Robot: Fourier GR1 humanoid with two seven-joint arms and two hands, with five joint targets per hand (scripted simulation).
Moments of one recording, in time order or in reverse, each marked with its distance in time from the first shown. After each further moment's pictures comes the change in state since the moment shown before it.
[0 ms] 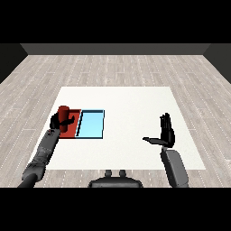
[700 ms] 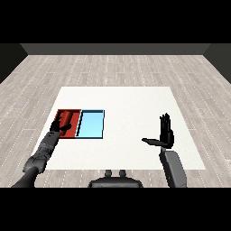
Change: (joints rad) left arm -0.129 0.002 0.015 0.406 -0.074 -0.030 0.035; right arm 0.013 0.025 0.006 -0.020 0.031 0.001 -0.073
